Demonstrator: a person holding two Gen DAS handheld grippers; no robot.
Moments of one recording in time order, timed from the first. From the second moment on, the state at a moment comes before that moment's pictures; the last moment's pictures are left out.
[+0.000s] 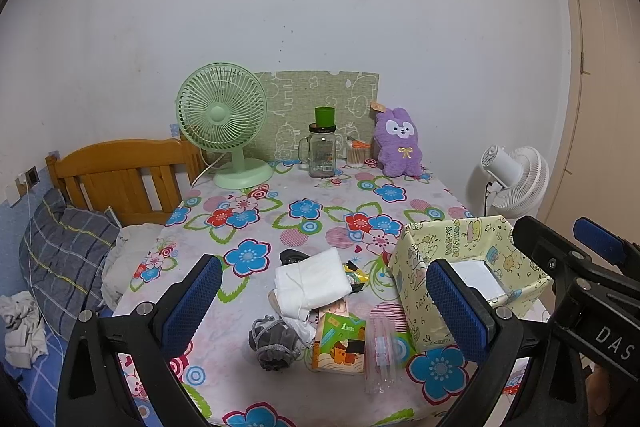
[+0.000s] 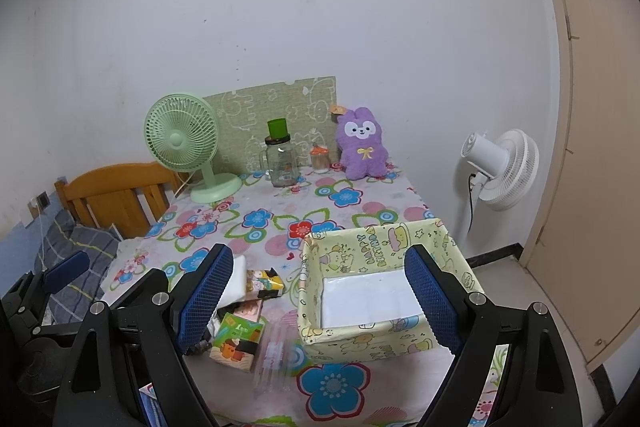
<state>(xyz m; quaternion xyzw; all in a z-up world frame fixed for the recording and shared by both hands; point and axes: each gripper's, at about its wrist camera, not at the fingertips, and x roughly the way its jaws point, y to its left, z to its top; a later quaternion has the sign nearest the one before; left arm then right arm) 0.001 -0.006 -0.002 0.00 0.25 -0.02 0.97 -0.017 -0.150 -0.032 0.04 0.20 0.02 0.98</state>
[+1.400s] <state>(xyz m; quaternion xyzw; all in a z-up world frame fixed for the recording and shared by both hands) 0.002 -0.005 0.000 0.00 0.25 -0.02 0.97 -0.021 -0.152 -0.032 0.04 0.19 0.01 0.98</state>
